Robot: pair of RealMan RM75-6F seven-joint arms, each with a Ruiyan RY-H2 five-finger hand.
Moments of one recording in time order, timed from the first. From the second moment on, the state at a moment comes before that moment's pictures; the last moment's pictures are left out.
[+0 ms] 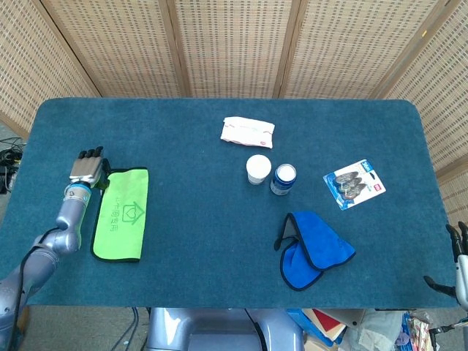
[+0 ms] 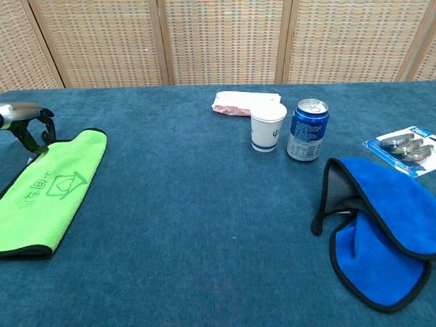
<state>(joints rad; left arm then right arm) -0.85 -1.73 -0.21 -0.49 0.90 0.42 0.13 -0.02 -1.07 0.10 -1.67 -1.29 1.46 -0.11</state>
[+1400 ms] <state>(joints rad) -0.86 -1.75 -0.26 -0.40 0.95 0.37 0.11 -0.01 -1.07 0.10 -1.67 -1.28 1.44 -0.12</state>
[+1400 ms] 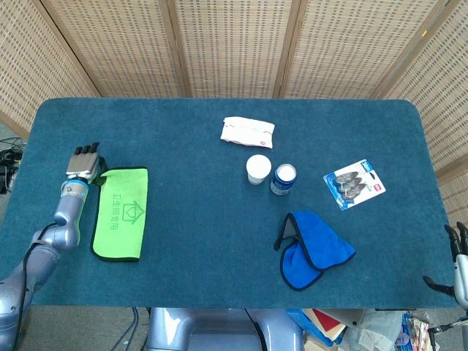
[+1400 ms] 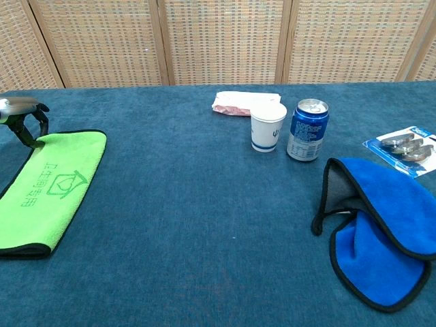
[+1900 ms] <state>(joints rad) -0.86 -1.76 -0.28 -0.39 0.97 0.37 0.07 -0.01 -1.08 0.09 -1.67 -1.27 1.44 -0.13</state>
